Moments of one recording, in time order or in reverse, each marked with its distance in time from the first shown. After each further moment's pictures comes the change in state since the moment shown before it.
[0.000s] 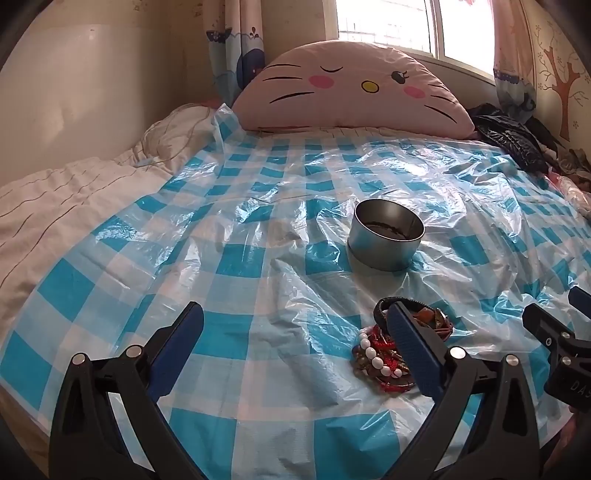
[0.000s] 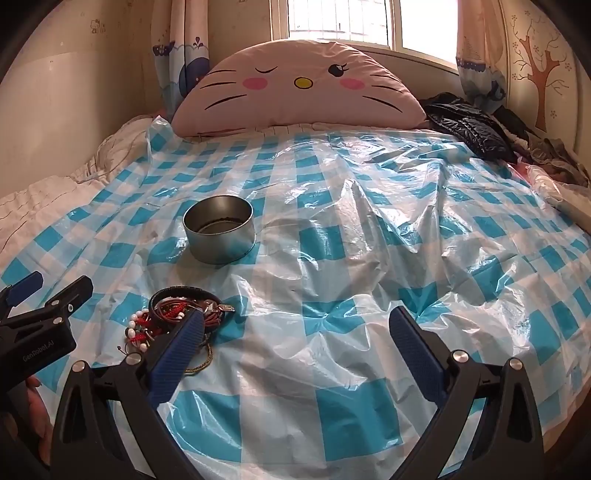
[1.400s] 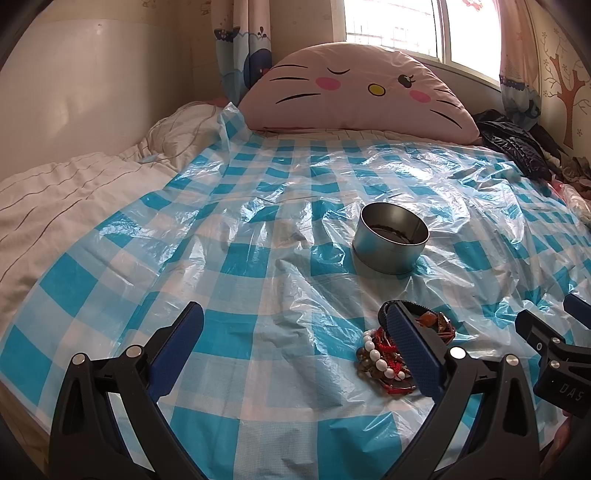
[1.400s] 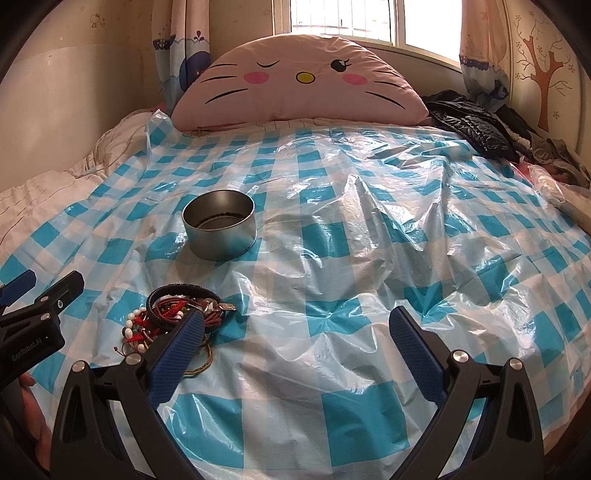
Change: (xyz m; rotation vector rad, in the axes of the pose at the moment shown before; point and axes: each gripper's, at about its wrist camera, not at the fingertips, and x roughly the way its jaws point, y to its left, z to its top) left arm 0.001 0.004 -0.001 -0.008 -0.008 0.003; right arm 0.008 0.004 -0.001 0.000 0.065 -0.008
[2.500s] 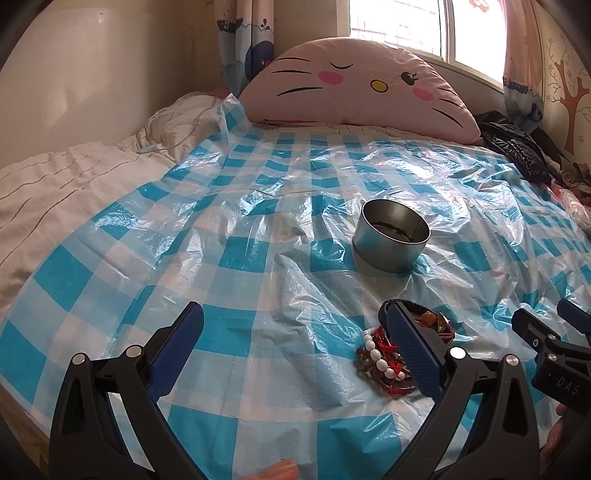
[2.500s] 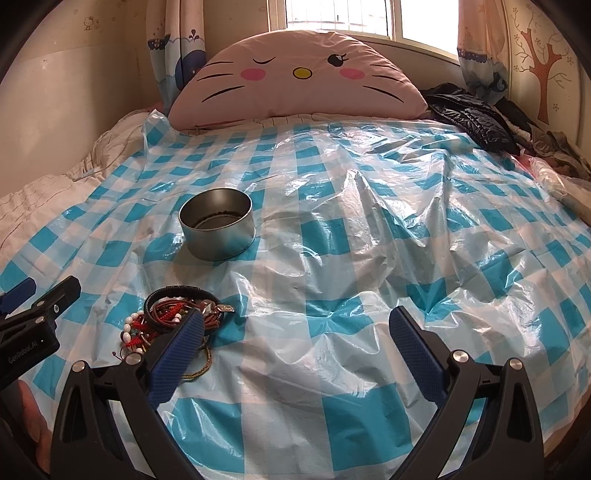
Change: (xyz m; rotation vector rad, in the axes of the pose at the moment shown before) left arm 0.005 0.011 0.002 -0.038 0.036 -0.032; right arm 0.010 -0.005 0.005 0.055 -0.001 0.042
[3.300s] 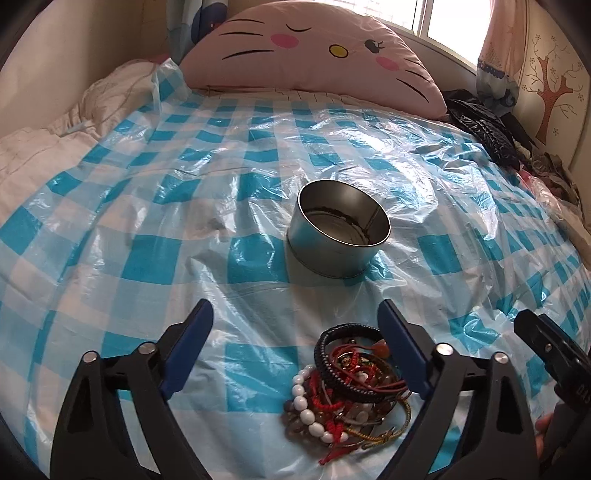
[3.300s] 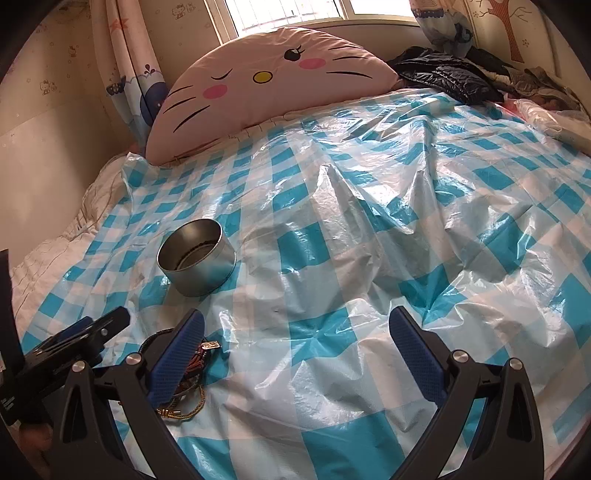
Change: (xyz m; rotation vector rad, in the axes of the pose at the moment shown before) left arm 0.075 -0.043 0.032 0.019 0.156 -0.202; right arm 0.012 -0.041 0.009 0.192 -0.016 0.050
